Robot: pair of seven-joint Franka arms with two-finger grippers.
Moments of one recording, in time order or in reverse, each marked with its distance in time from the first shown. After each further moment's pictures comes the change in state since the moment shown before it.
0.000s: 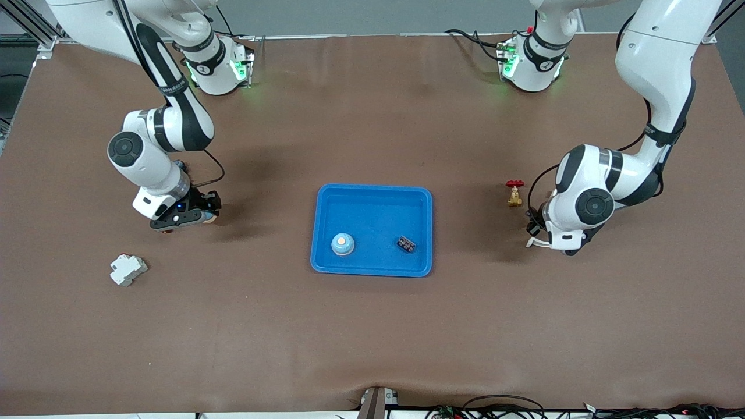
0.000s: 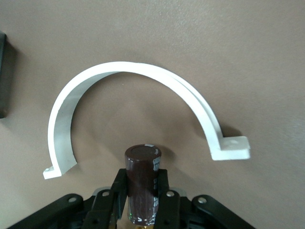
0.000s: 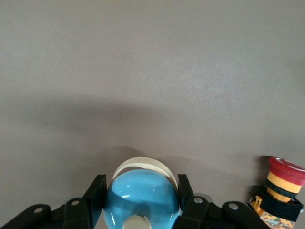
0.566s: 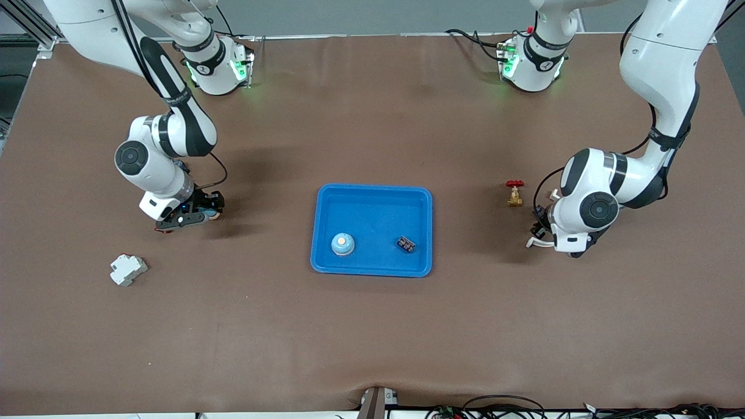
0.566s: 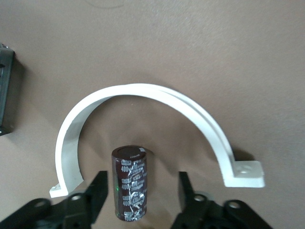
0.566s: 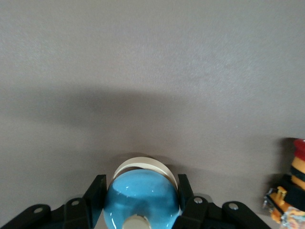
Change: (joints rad) left arm 0.023 0.007 0.000 0.017 0.026 0.004 0.001; right arm -0.011 0.064 0.003 -0.005 0.042 0.004 0.000
